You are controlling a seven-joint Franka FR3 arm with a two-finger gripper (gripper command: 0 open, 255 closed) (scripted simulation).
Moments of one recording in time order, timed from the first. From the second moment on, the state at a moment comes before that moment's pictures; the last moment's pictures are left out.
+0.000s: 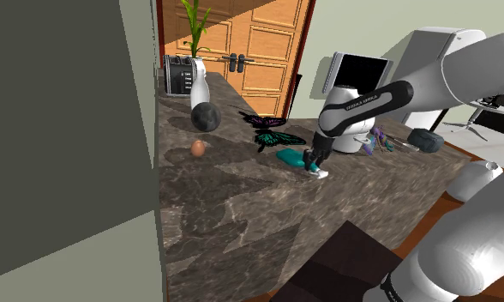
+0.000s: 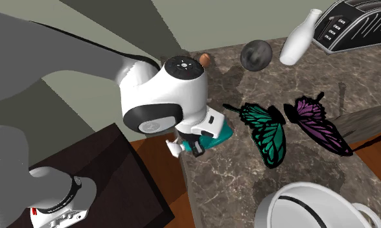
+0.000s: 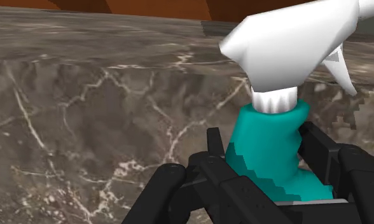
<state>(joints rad) -0.13 -0.13 -0.22 -2.45 -0.05 2.38 -0.09</state>
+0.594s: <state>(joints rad) -0.13 -0.21 -0.22 -2.40 -0.06 2.25 -0.07</state>
